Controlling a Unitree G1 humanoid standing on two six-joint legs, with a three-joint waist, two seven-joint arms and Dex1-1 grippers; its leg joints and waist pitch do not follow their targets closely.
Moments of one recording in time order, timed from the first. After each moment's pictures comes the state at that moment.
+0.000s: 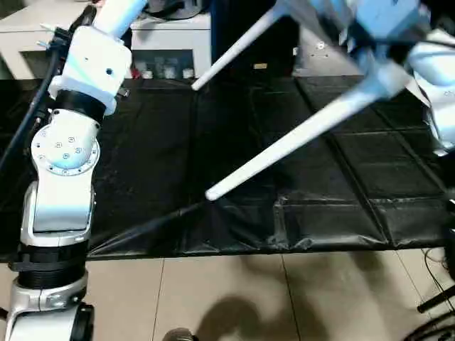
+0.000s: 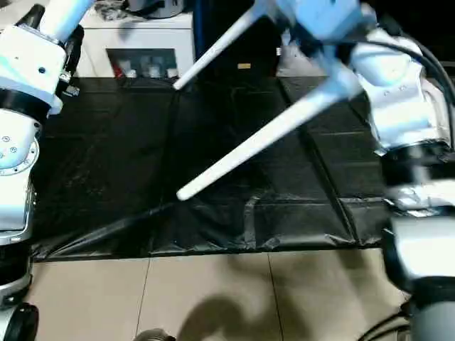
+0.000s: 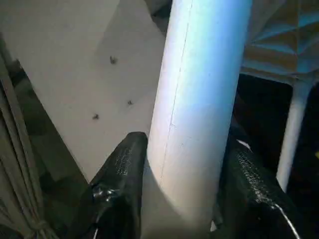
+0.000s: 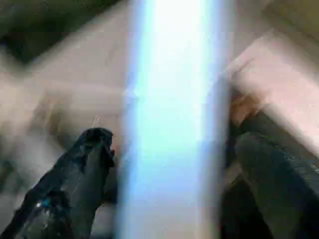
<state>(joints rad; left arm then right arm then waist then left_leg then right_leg) -0.57 0.35 0.10 -0.23 0.31 0.26 -0.18 -1.14 -0.53 0.02 0.55 -0.02 -0.36 0.39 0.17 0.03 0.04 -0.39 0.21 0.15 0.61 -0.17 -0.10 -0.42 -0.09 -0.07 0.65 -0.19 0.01</state>
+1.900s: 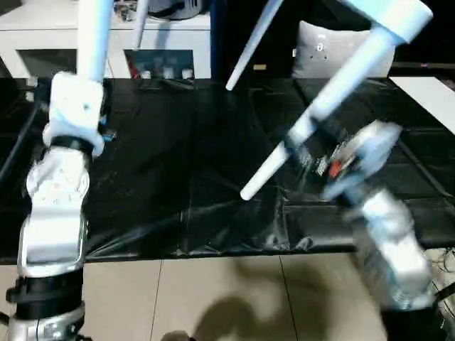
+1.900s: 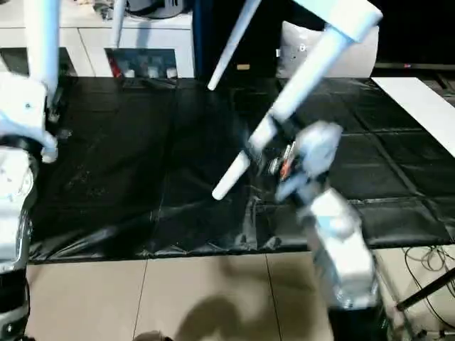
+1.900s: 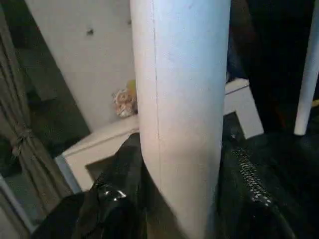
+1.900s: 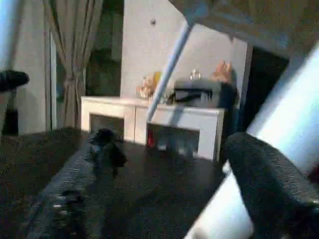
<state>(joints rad) -0.38 0.33 0.19 -0.21 0.19 0.36 -0.12 -0.19 -0.23 0.05 -0.14 0.35 0.00 0.40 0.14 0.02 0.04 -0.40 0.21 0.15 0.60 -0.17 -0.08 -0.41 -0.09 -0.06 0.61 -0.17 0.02</state>
